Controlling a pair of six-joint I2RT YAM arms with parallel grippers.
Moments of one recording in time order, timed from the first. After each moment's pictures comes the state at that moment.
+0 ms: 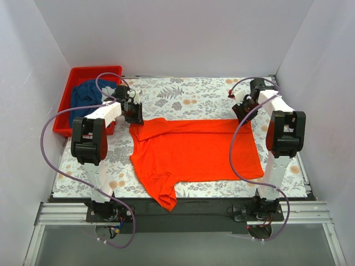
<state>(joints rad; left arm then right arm) -0.12 1.97 1.40 -0.49 0.31 -0.02 0.01 2.05 1.62 -0.88 -0.30 -0.72</state>
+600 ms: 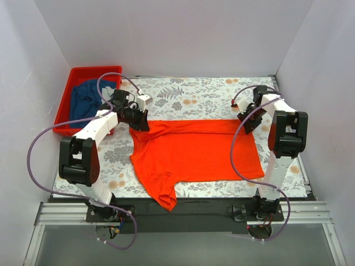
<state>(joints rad) -0.17 1.70 1.24 -0.54 0.56 0.24 -0.04 2.05 1.53 -0.93 -0.24 -0.82</state>
